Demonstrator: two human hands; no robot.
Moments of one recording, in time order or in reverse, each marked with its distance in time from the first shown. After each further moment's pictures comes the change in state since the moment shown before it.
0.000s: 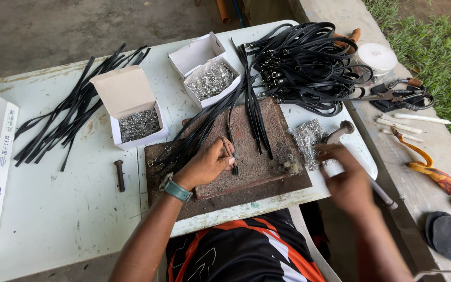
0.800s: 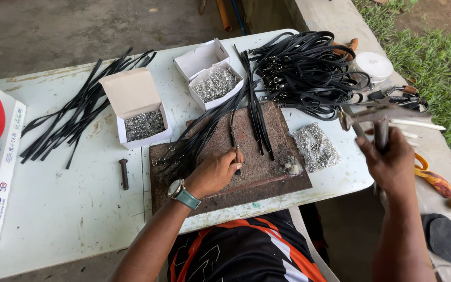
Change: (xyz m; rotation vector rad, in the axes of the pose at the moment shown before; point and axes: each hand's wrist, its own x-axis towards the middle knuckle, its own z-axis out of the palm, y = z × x) left_hand -0.020 0.025 0.018 0.321 0.131 0.243; right_hand 0.030 0.006 -0.063 -0.261 0.301 -0.052
